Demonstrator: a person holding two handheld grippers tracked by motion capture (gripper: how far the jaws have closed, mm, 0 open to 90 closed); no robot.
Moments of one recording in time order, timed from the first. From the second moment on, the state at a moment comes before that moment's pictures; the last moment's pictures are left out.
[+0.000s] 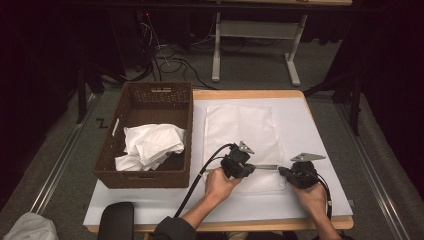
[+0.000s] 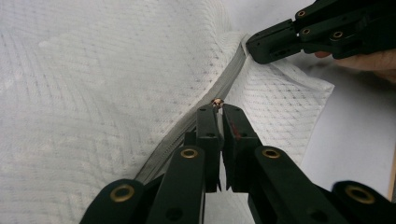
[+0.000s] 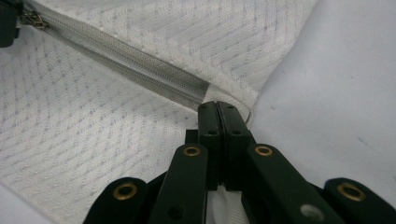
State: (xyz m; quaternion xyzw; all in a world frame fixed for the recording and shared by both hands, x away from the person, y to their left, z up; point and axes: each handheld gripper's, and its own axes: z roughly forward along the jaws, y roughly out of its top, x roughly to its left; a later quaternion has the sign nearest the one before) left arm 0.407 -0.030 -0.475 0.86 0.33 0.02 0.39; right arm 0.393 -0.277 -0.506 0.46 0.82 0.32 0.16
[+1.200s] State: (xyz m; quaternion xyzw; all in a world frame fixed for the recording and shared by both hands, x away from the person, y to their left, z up) left arm 0.393 -0.007 -0.467 0.87 0.32 0.05 0.37; right arm 0.394 -0.273 -0.503 0.46 0.82 0.30 0.16
